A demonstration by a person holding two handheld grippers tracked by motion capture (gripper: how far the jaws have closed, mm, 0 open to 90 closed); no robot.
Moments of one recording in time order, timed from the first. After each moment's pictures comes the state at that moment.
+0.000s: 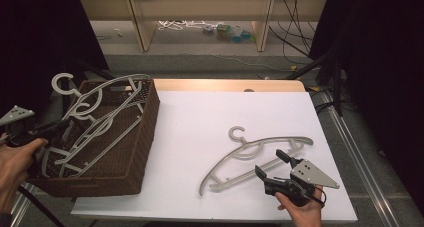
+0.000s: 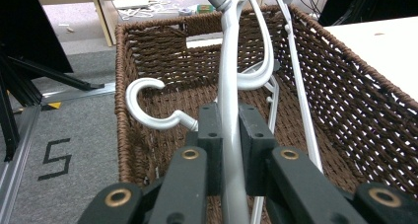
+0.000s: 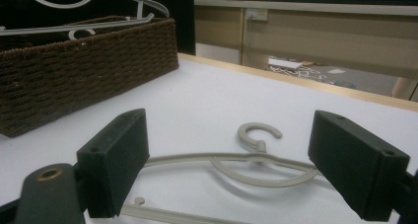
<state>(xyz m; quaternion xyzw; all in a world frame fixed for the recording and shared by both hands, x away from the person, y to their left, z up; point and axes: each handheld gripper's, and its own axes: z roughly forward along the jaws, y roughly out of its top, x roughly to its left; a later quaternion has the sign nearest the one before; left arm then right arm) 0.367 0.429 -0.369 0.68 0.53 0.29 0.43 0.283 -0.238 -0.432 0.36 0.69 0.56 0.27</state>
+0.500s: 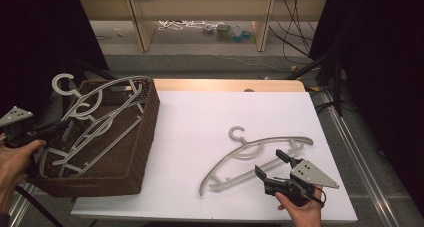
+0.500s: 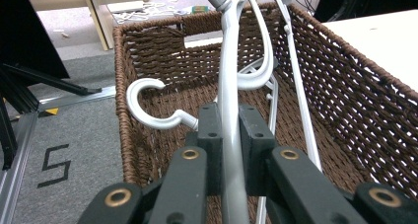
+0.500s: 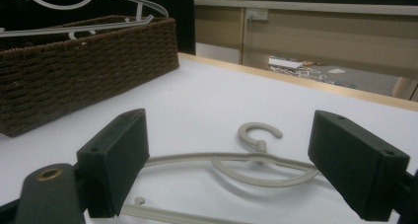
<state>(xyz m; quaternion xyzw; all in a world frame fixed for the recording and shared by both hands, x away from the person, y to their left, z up) 0.367 0.433 -0.372 0.69 0.51 0.29 0.43 0.283 -0.238 -0.433 0.37 0.69 0.56 0.27</state>
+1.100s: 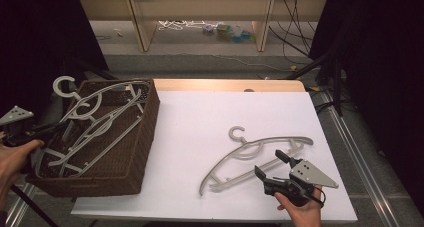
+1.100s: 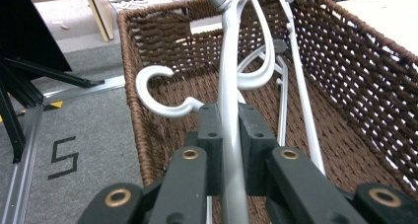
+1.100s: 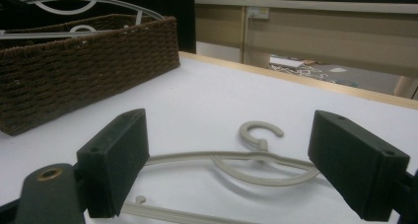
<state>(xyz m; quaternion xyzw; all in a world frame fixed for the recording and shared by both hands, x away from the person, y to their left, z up) 0.374 0.442 -0.377 0.71 0.51 0.28 0.39 0.284 -0.237 -0.433 0.37 0.69 0.56 0.27</state>
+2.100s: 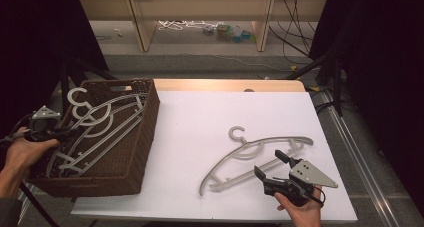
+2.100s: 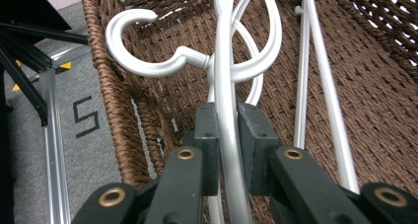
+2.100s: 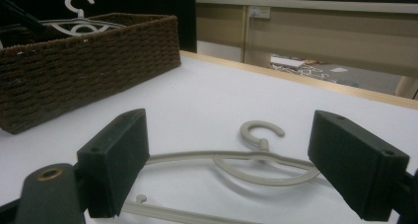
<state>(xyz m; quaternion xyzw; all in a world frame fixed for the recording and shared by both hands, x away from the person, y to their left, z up) 0.401 0.422 -0.393 0.78 0.50 0.25 0.27 0.284 -0.237 -0.433 0.36 0.70 0.56 0.27</state>
